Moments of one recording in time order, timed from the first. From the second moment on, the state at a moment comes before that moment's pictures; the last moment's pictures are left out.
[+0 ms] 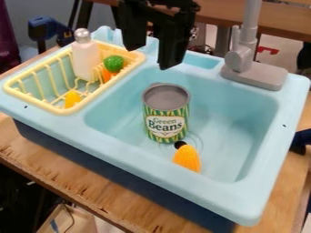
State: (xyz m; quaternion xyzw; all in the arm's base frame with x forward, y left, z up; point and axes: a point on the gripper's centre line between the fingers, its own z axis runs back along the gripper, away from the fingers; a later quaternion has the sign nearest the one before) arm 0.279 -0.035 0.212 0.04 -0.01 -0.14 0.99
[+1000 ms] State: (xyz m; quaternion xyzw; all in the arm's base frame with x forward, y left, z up) arm 0.349 -0.038 0.167 -0.02 -0.12 -0.15 0.98
